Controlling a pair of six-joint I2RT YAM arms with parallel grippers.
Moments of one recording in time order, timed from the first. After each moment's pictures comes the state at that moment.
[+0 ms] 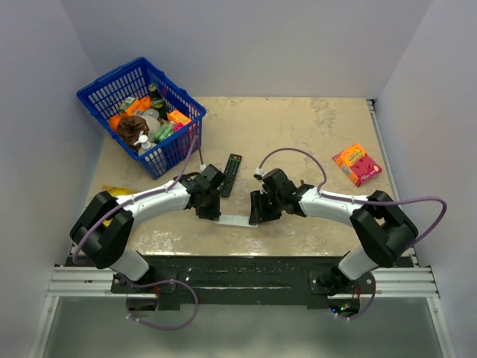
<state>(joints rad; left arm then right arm) -0.72 1.53 0.88 -0.56 -0.02 -0.68 0.72 1.55 0.76 -0.21 -0.24 0.52</state>
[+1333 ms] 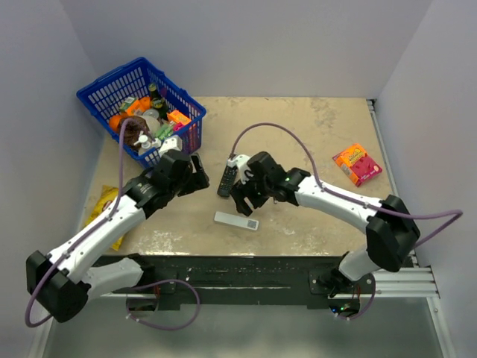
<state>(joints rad) -0.61 1.10 0.95 -0.63 -0.28 -0.77 0.81 1.49 1.07 -0.45 -0.14 0.09</state>
